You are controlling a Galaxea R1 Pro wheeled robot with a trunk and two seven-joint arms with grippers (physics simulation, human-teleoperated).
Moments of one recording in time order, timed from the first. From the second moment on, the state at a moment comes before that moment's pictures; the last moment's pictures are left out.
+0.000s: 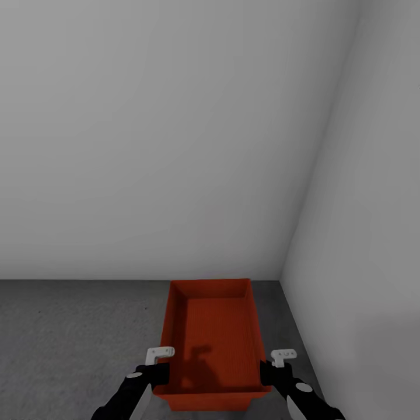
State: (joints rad) left arm -0.40 -0.11 -0.01 -0.59 0.05 0.26 0.07; right arm -0.51 0.01 -0.01 -0.26 0.00 -0.13 0.14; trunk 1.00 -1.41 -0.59
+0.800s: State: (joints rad) left arm -0.40 -0.11 0.00 -0.60 0.04 0.26 0.07; right arm -0.51 0.01 -0.01 -0.26 0.00 -0.13 0.14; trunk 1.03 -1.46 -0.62
